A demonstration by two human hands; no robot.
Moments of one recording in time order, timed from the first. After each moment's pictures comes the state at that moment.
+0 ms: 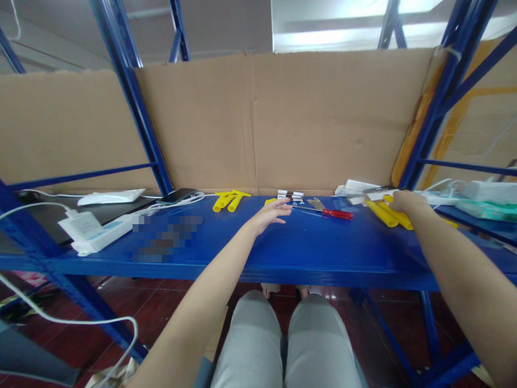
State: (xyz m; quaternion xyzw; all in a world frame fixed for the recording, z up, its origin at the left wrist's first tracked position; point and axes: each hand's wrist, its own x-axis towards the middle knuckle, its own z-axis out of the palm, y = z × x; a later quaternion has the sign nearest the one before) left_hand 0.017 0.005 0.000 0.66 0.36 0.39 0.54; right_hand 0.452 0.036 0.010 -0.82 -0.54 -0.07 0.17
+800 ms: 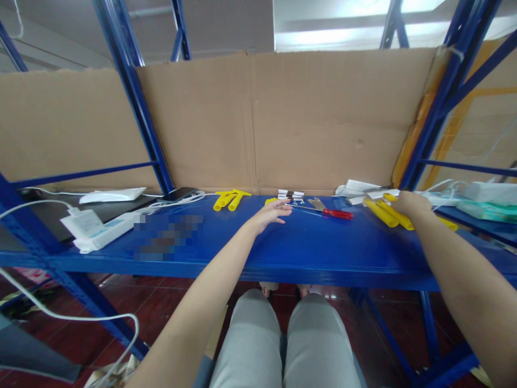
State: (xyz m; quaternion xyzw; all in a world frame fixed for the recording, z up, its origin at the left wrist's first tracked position) left_hand 0.016 0.012 -0.005 0.68 0.37 0.38 0.51; right_hand 0.432 0.018 0.011 -0.88 -0.46 -0.08 0.14
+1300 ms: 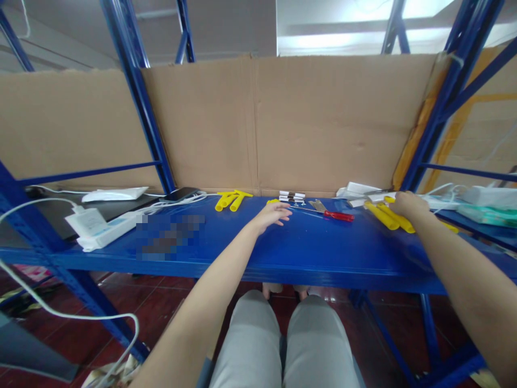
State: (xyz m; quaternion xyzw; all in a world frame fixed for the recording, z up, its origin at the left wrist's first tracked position) left_hand 0.019 0.006 -0.002 0.68 0.43 0.37 0.47; right_hand 0.412 0.007 0.025 -0.86 -0.49 -0.10 0.11
